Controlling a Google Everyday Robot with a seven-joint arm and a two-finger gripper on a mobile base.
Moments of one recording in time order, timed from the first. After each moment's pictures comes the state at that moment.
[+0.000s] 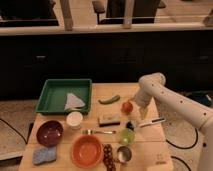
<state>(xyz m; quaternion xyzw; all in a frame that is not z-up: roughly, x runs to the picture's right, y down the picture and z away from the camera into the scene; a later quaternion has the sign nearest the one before) 0.199 0.134 0.877 -0.30 -0.15 -0.22 0.92</state>
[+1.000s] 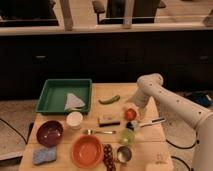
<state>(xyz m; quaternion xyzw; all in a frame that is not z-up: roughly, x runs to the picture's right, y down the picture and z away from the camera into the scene) 0.196 0.146 0.886 -0.30 -0.18 -0.25 0.90</state>
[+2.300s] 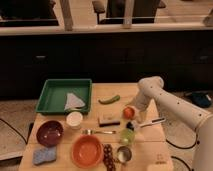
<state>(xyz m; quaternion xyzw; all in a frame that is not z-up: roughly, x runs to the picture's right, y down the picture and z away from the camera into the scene) 0.194 0.160 0.891 -0.30 -0.20 -0.28 0.89</state>
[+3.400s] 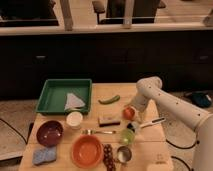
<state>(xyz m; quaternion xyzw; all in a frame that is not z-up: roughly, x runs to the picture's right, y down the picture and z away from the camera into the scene) 0.188 0.158 0.886 -0.30 -0.20 -0.32 0.88</state>
